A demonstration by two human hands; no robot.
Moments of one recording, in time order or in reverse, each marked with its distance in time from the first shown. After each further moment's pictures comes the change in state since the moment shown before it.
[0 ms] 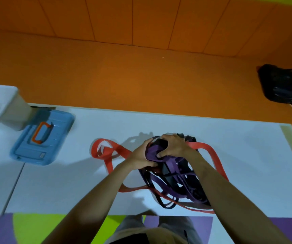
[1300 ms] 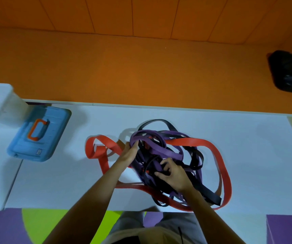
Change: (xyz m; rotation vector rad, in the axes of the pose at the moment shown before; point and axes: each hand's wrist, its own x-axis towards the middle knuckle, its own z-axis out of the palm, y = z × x) left_hand 0.026 -0.036 0.020 -0.423 0.225 -0.489; right_hand -0.069 0.064 0.120 0.401 0.154 -0.036
